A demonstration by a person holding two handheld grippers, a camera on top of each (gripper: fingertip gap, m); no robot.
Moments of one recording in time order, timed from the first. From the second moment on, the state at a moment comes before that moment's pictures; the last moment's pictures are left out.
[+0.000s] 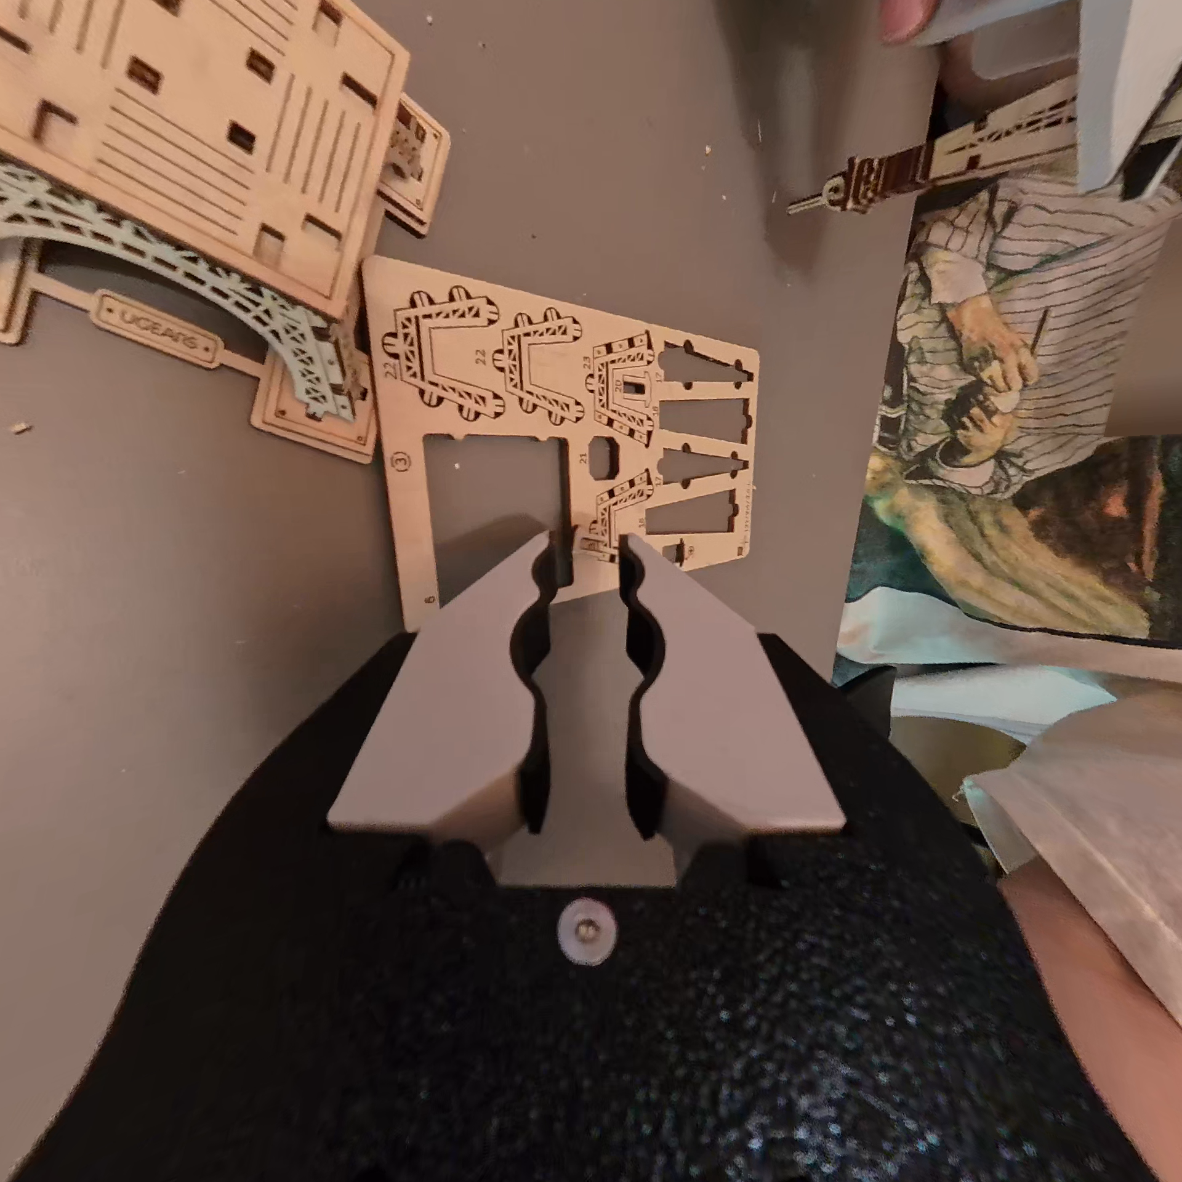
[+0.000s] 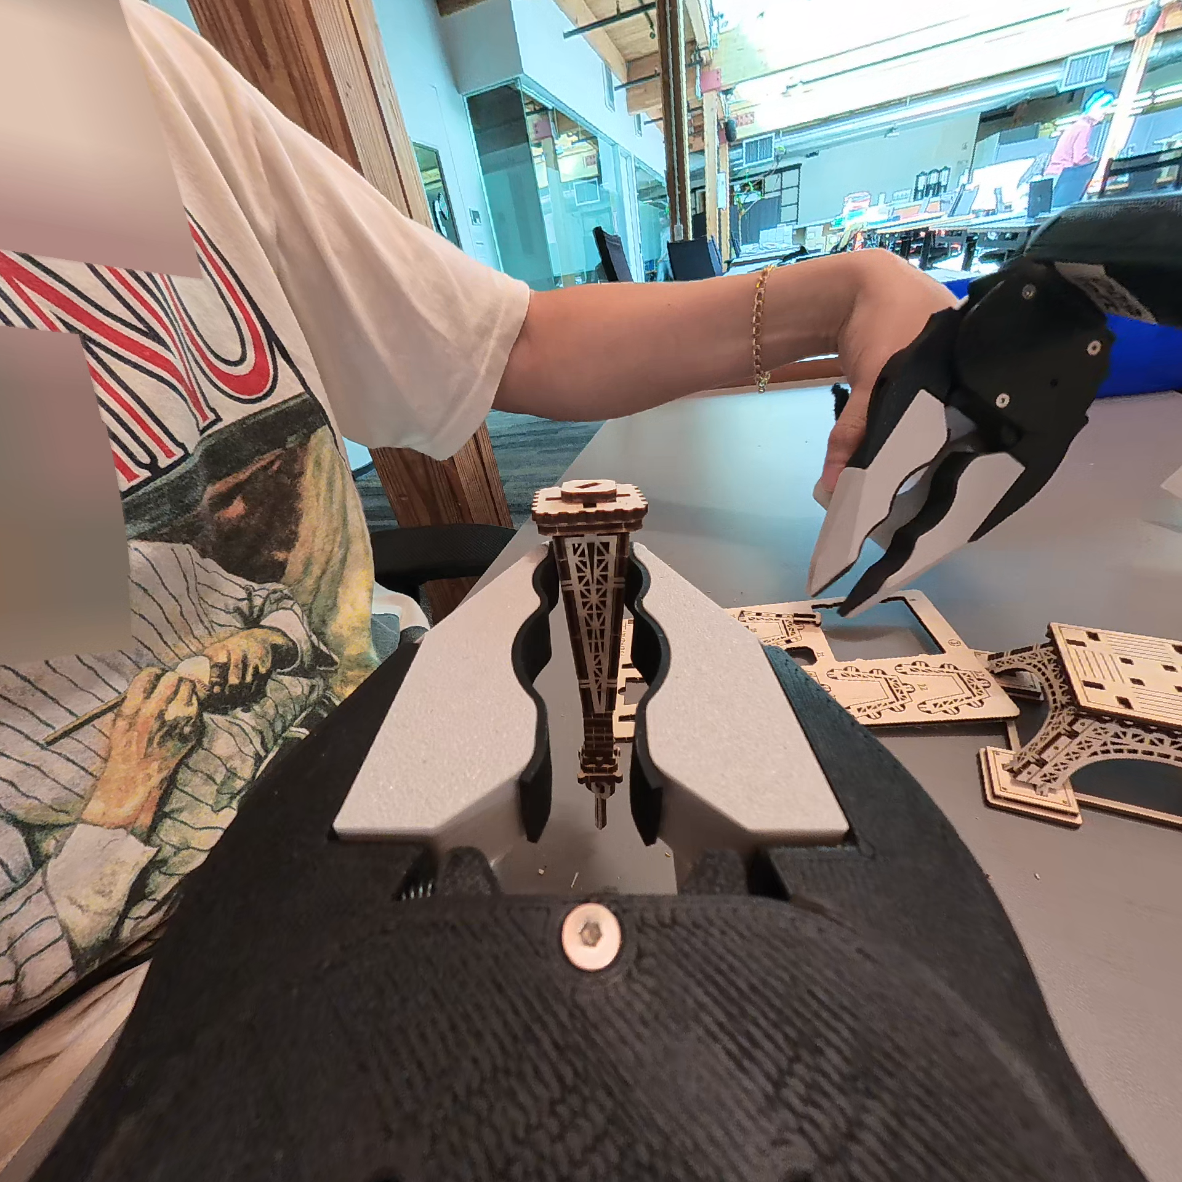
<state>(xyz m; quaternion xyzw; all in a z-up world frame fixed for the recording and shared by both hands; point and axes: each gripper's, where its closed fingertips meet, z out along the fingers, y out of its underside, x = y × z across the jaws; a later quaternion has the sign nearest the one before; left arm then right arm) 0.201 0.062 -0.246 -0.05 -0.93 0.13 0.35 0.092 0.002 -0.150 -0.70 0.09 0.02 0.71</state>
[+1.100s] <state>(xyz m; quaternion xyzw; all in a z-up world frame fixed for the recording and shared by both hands) 0.189 0.020 -0.163 -0.21 -0.91 0.33 0.12 0.092 0.005 -0.150 -0.70 0.09 0.03 0.71</state>
